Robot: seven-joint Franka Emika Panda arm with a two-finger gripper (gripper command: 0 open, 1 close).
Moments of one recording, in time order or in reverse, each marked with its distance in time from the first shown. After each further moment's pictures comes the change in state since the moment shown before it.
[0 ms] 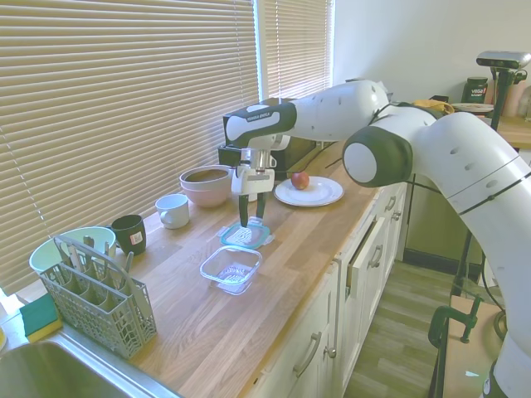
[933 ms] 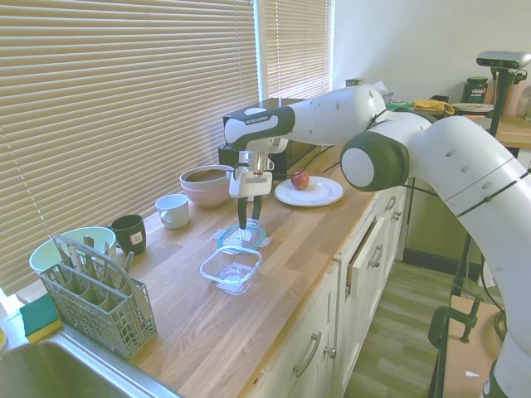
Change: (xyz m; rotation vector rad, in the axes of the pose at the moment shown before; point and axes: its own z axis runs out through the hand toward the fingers) arm 0.006 0.000 0.010 0.002 -0.010 0.003
